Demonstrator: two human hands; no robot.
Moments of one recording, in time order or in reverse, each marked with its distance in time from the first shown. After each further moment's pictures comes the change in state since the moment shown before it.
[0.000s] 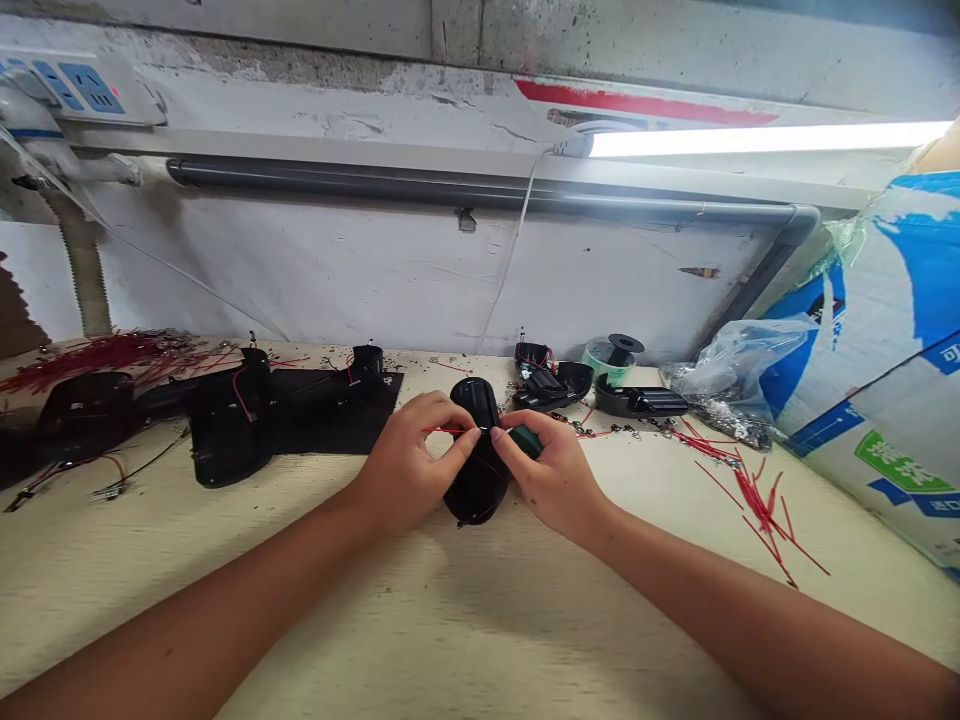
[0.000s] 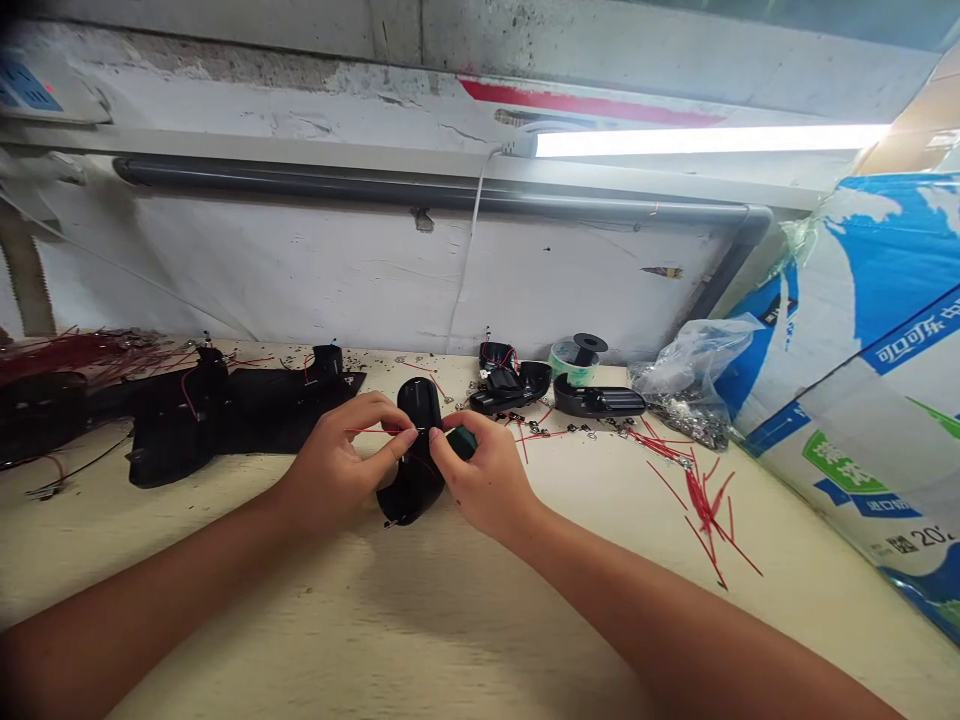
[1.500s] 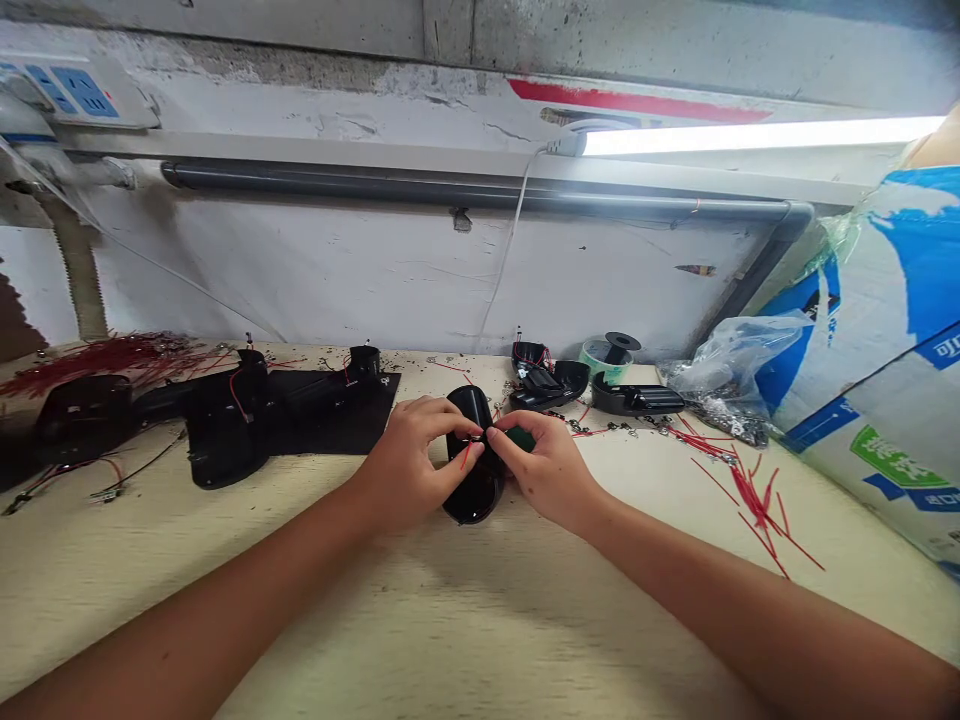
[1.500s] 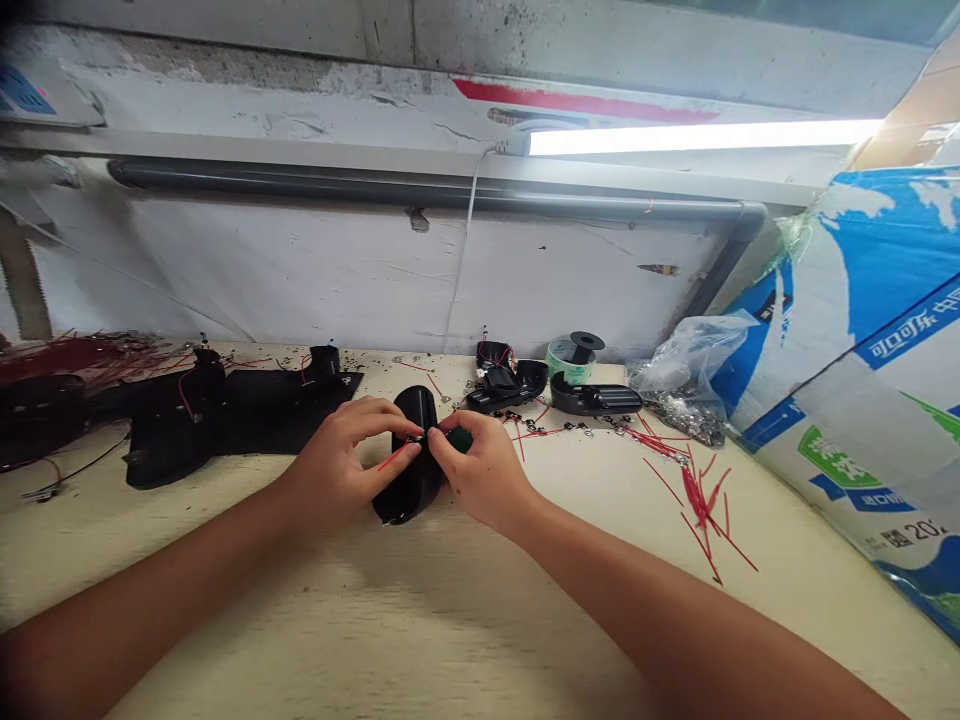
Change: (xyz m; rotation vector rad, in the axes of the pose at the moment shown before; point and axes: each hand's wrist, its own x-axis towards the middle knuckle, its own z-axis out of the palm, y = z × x) left_hand 0.001 -0.001 0.000 0.134 -0.115 0.050; right_hand 0.007 0.010 -0.001 0.180 -0.106 0.122
